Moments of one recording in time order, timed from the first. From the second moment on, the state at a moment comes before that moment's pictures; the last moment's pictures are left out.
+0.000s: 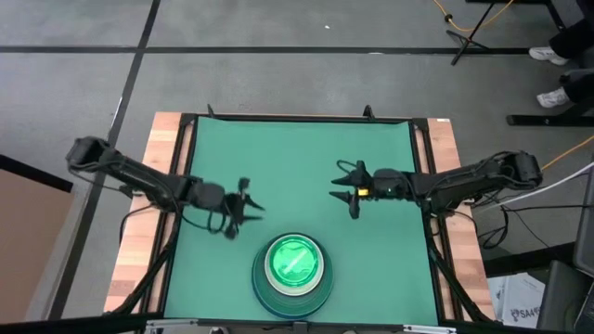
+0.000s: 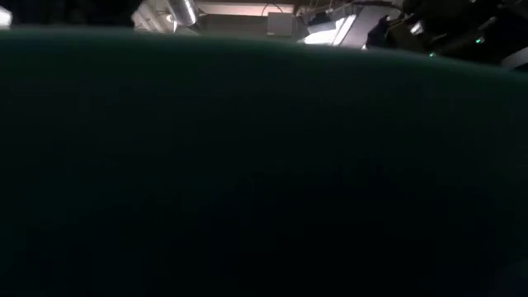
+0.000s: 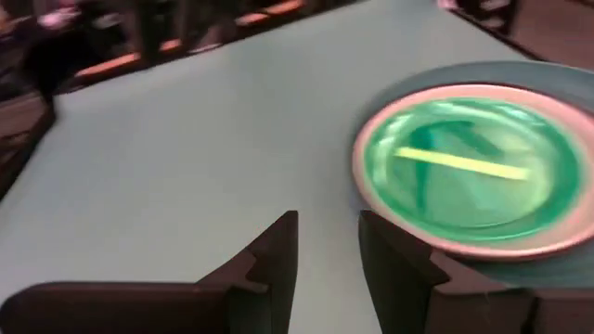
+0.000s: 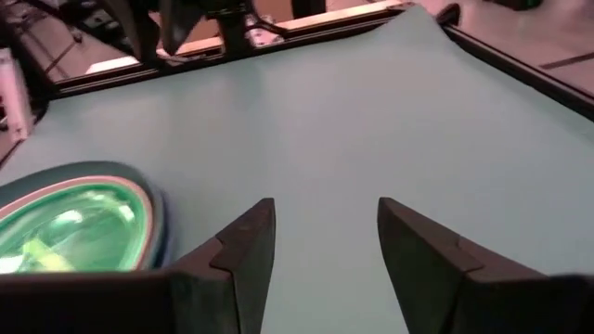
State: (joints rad) left arm -0.25 1.06 0.45 0.16 -0.16 0.17; right arm 0.02 1.19 0.43 0.43 0.14 0.21
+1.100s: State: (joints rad) left arm 0.49 0.60 0.16 0.23 0.21 0.09; right arm -0.16 0.62 0.14 0.42 0.15 0.18
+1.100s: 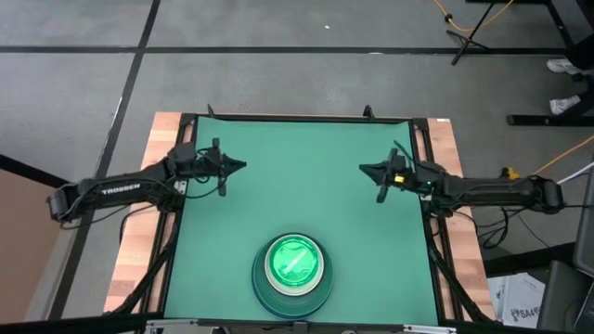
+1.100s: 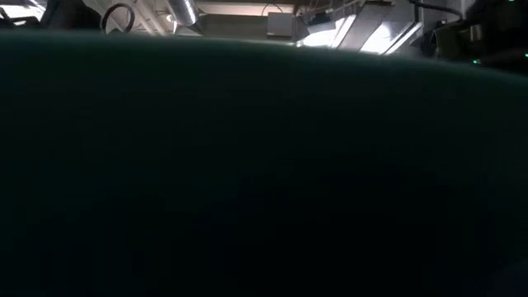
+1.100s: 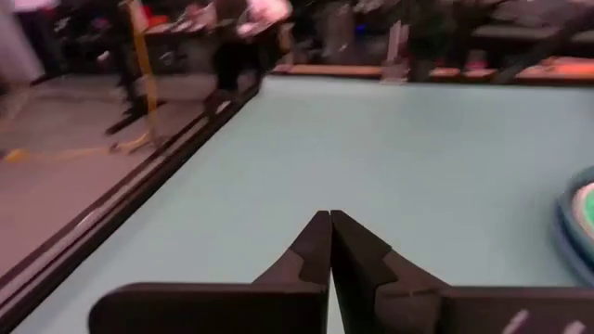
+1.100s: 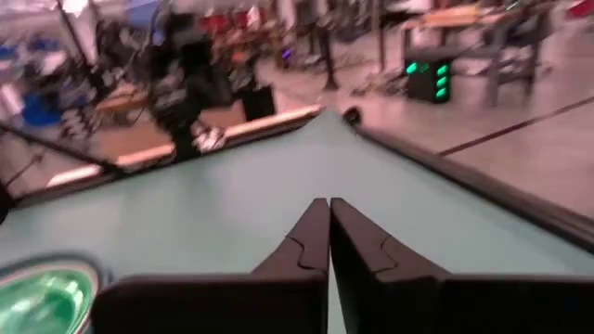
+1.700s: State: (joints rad) left arm 0.34 0.26 0.01 0.13 0.02 0.06; right arm -0.16 0.43 0.01 0.41 0.21 0.18
